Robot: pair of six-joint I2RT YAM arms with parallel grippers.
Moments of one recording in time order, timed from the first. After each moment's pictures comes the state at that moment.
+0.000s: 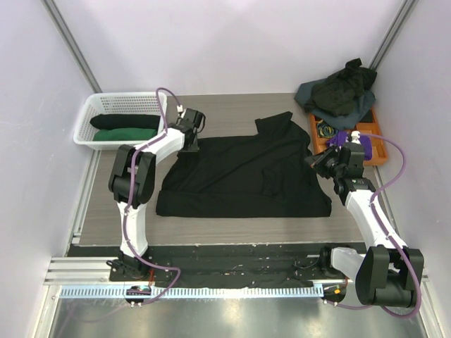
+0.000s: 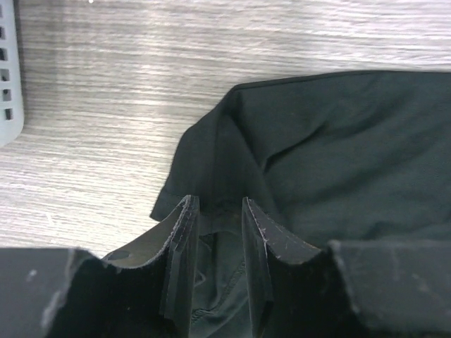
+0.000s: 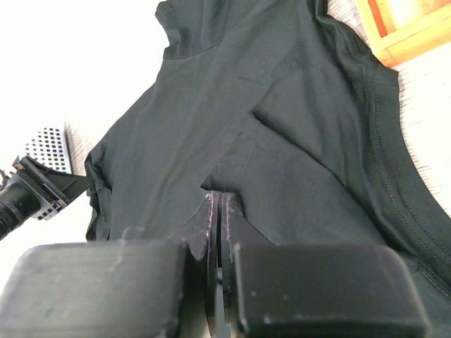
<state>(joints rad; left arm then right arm) -0.38 2.05 1.52 -0.46 -0.36 -0.34 -0.08 1.07 0.65 -0.12 -0.24 0.72</state>
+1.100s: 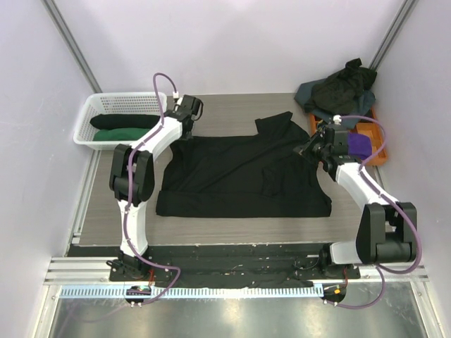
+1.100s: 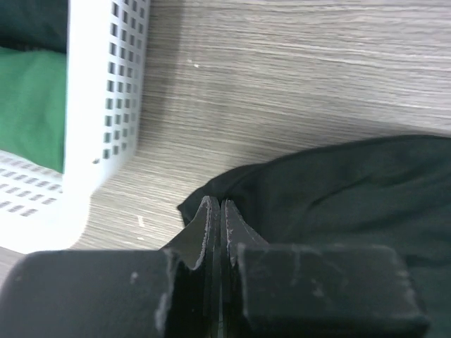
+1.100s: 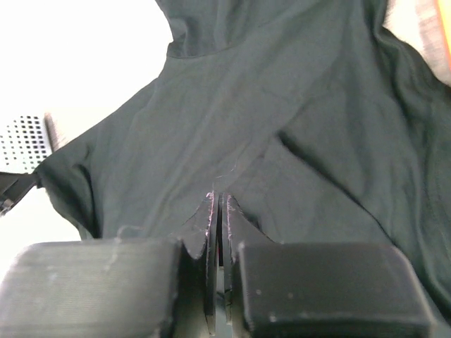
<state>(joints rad) -0.36 2.09 1.72 -0.64 -0.51 -0.28 0.02 1.35 0.84 -0.11 -0.21 0.71</state>
